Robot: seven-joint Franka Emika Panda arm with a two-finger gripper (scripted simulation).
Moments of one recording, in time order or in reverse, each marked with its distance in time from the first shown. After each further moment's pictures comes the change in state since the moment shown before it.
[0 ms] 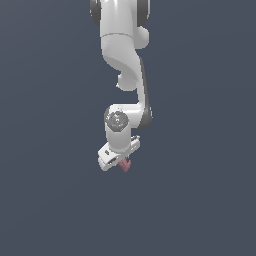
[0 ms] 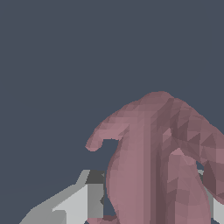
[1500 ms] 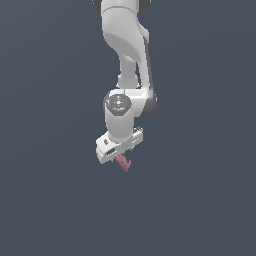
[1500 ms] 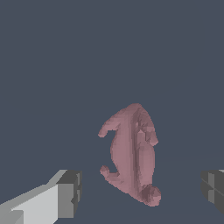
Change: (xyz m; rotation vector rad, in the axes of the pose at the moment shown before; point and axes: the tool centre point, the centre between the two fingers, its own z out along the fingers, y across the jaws) arm 0.003 -0.005 -0.066 -0.010 0.001 0.068
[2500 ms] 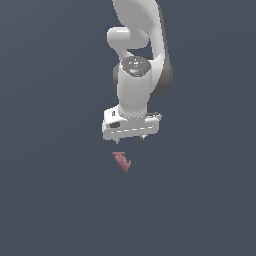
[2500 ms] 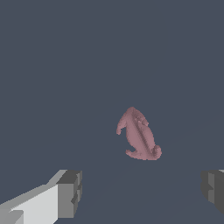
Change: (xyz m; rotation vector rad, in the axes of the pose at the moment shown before) arm 0.009 -0.036 -0.092 -0.041 0.032 0.383
